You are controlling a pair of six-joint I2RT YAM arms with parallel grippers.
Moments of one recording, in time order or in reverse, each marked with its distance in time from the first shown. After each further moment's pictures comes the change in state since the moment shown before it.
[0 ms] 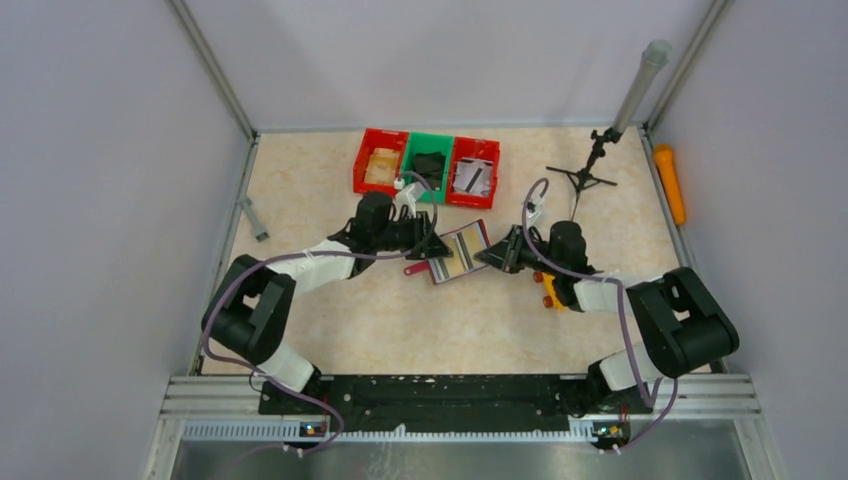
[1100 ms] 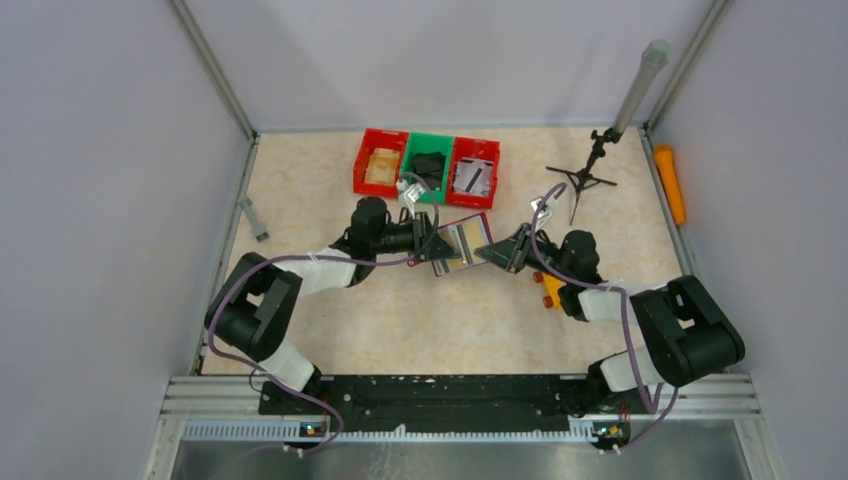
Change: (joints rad) left arm -0.007 0.040 -0.082 0.338 0.182 -0.179; right arm -0.005 -0.052 -0.089 0.320 -0.069 0.125
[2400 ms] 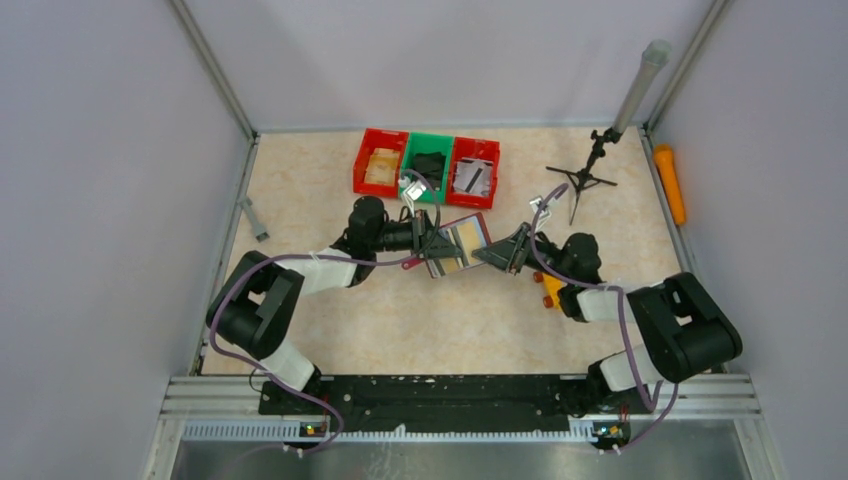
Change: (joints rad) left arm 0.004 0.003 -0.008 0.141 0.081 -0.081; right arm 0.008 0.028 -0.008 0.133 -0.067 0.070
